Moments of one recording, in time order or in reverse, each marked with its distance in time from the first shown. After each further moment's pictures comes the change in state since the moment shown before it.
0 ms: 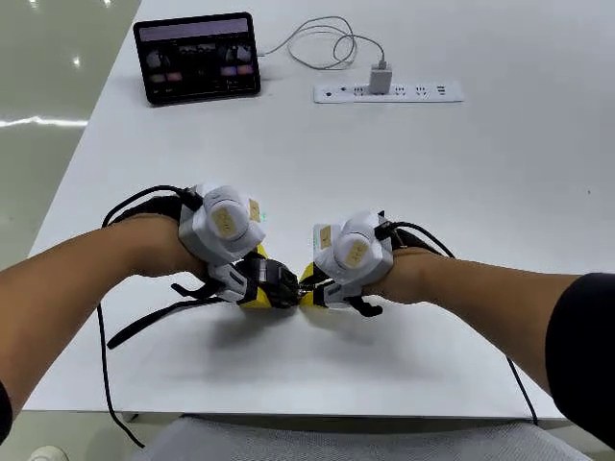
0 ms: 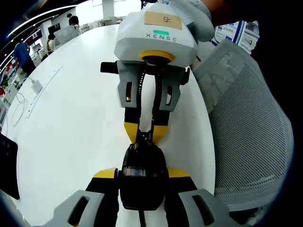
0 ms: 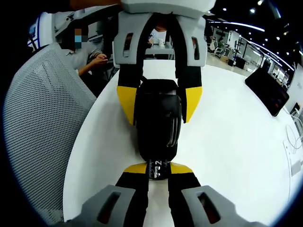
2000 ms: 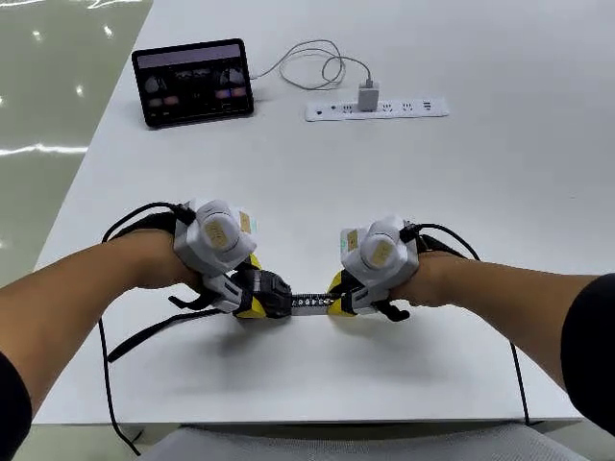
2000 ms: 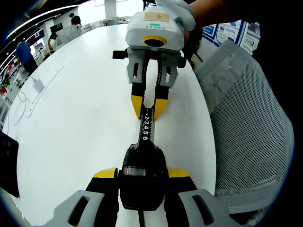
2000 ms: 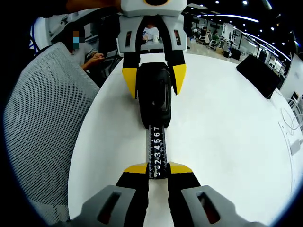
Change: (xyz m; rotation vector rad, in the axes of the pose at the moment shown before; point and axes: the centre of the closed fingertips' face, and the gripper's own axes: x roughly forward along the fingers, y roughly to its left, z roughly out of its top) left arm 0.001 0.001 0.001 -0.013 -0.003 0.016; right arm -0.032 0.001 -0.042 0.058 0.045 -0.013
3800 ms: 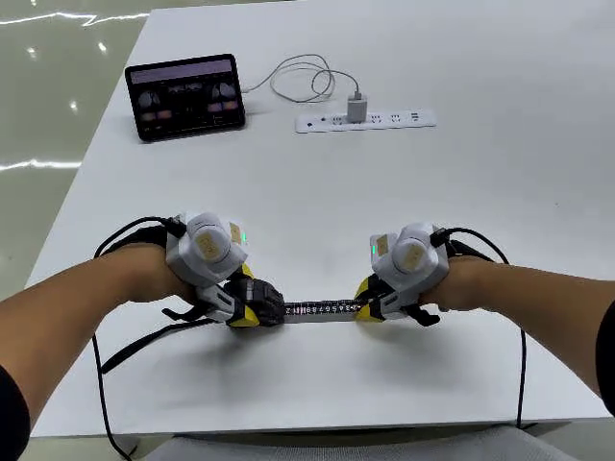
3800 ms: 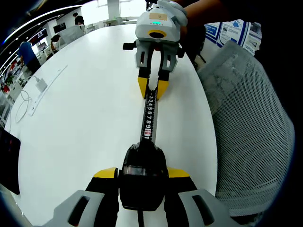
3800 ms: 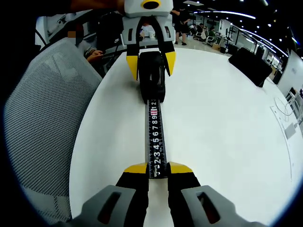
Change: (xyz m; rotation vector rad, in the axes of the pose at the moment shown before) left arm 0.000 0.000 0.000 -0.015 -0.005 0.030; right arm -0.034 0.000 -0.042 0.022 0.027 -0.019
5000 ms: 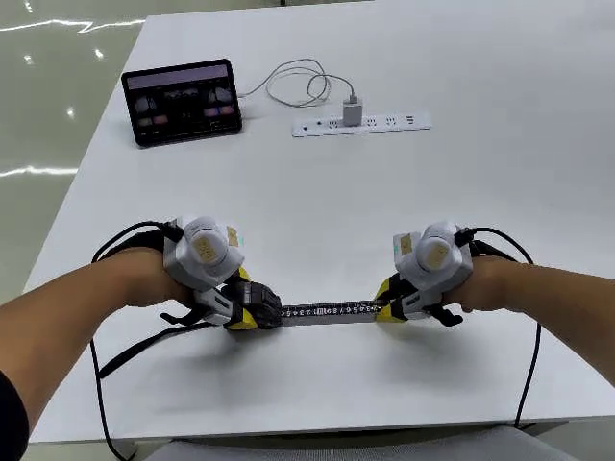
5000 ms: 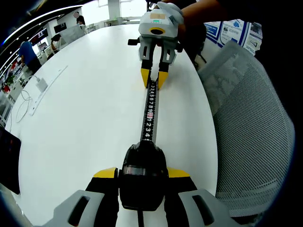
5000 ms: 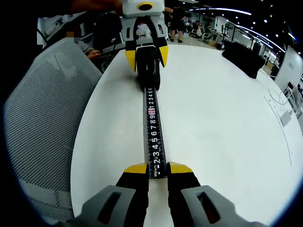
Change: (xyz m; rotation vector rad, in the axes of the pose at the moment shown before) left arm -0.001 0.000 0.001 -0.002 0.000 0.006; right arm -0.021 -0.002 -0.027 0.033 0.021 -0.016
